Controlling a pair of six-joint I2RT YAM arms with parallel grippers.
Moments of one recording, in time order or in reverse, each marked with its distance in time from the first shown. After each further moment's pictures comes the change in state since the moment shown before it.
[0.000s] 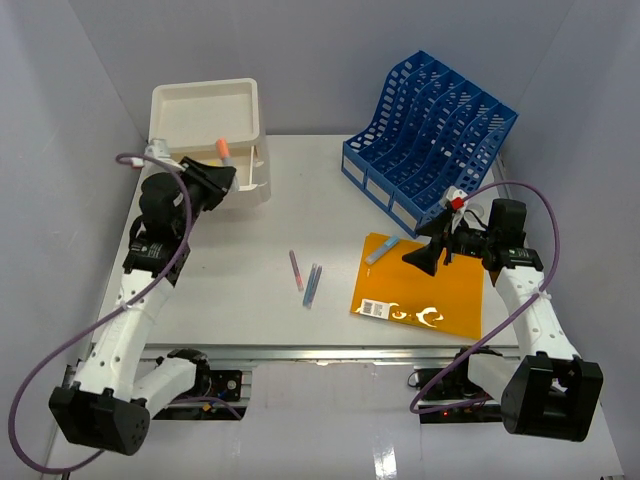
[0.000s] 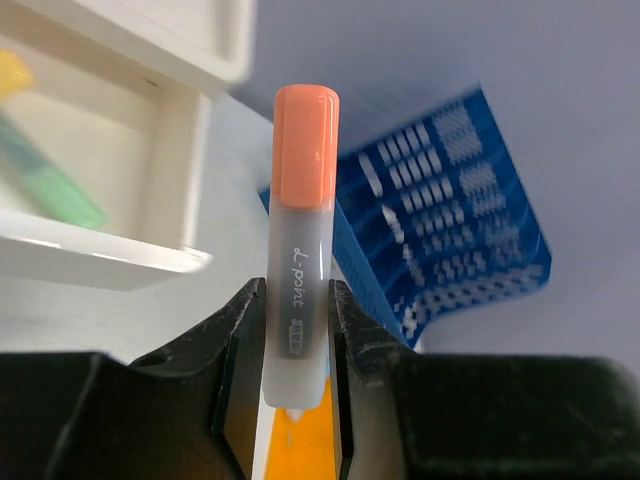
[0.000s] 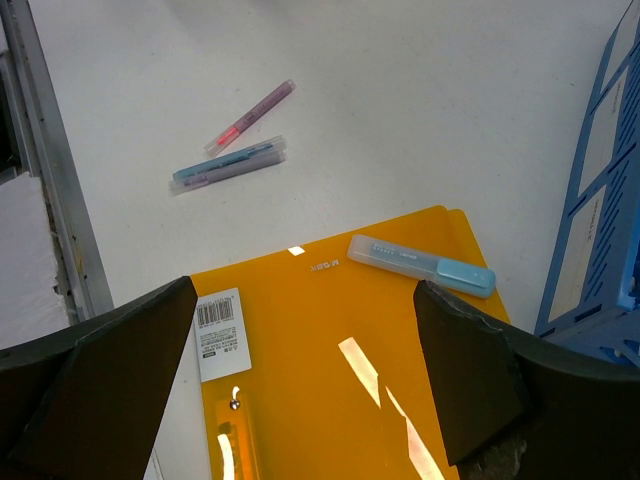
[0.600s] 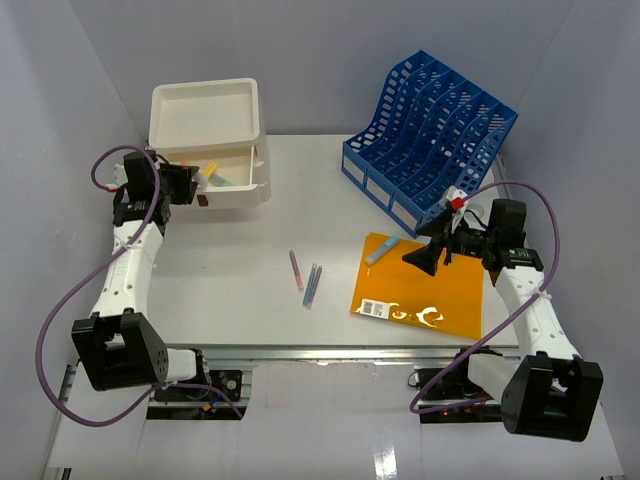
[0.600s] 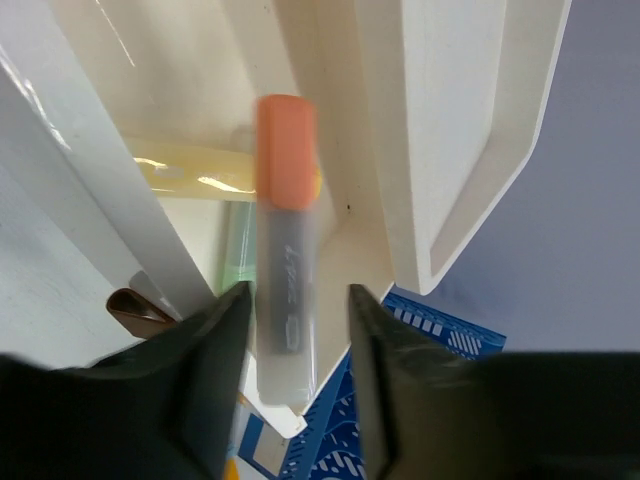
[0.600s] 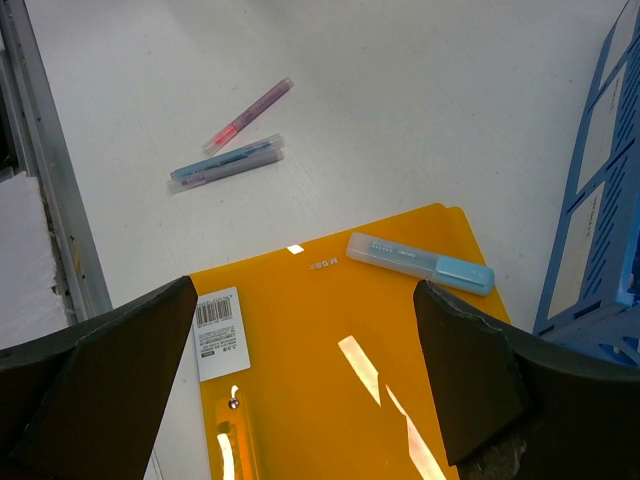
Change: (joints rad) left arm 0.324 0.306 0.145 -0.226 0.010 -0.481; right arm 0.000 0.000 -0.002 0.000 0.006 0.001
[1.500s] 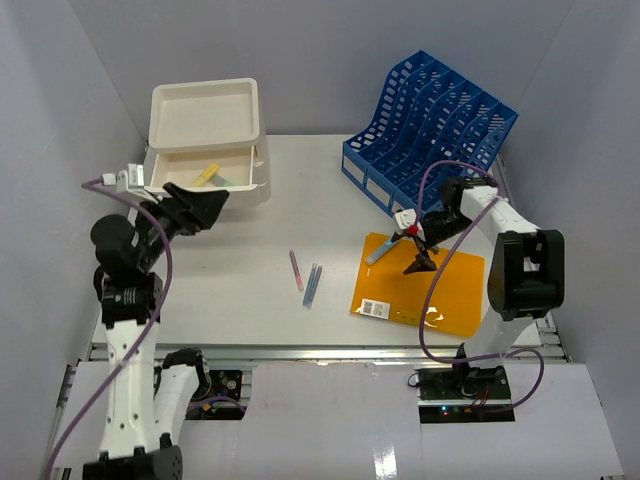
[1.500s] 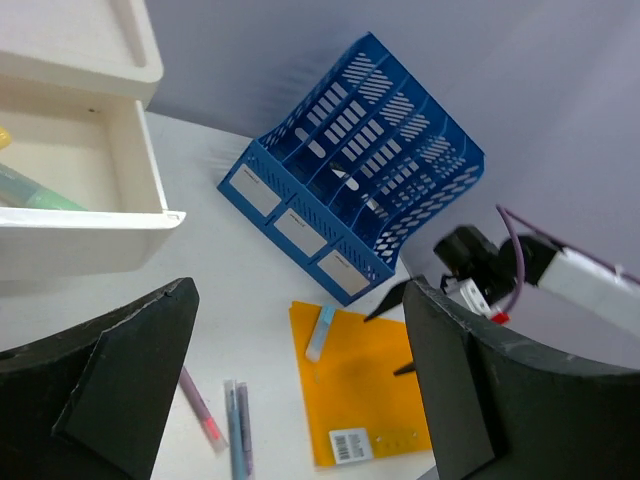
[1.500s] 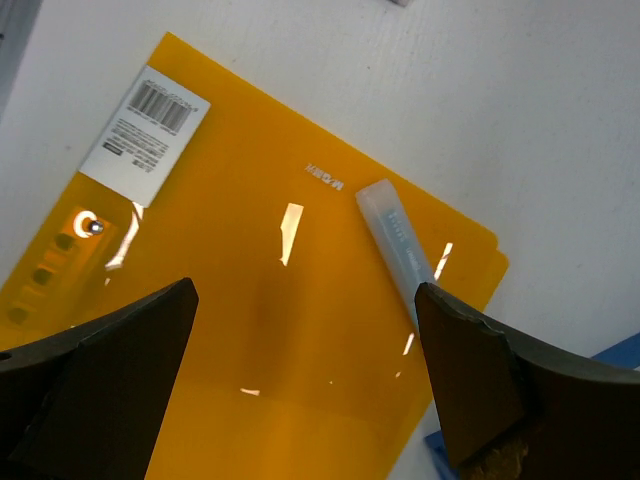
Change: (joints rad) left arm 0.009 -0.574 -0.275 0.271 0.544 0.621; right arm 0.175 0.668 0.507 -0.905 0.200 -1.430
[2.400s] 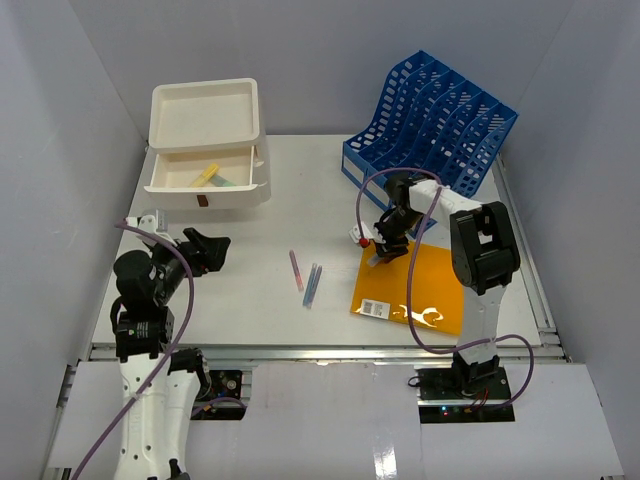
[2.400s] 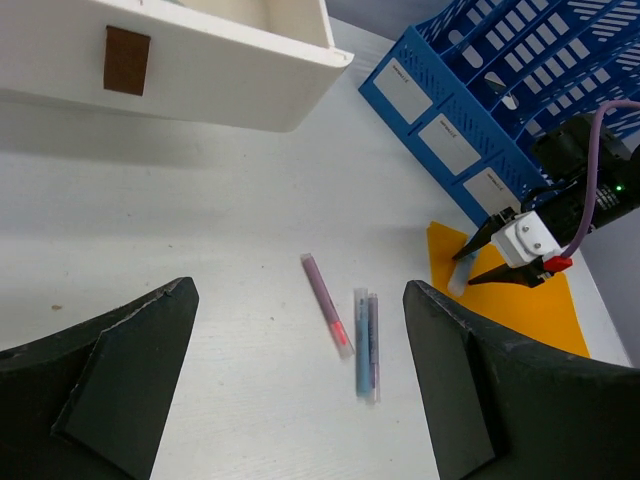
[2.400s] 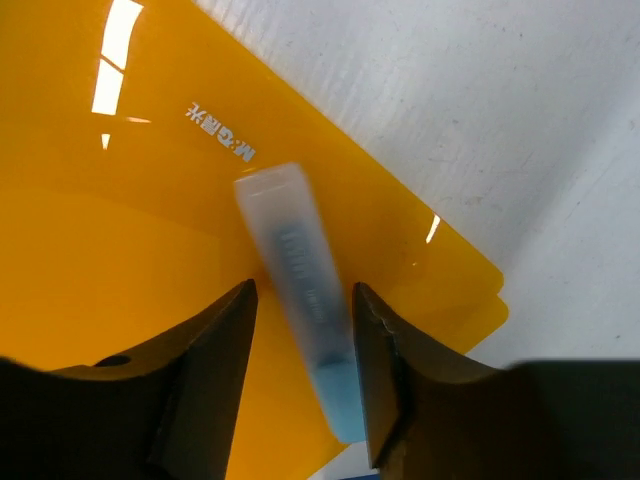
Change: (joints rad) left arm -0.001 -0.270 -0.266 -0.247 -0.154 0.296; right arm 0.260 0.301 0.206 0.202 0.424 0.169
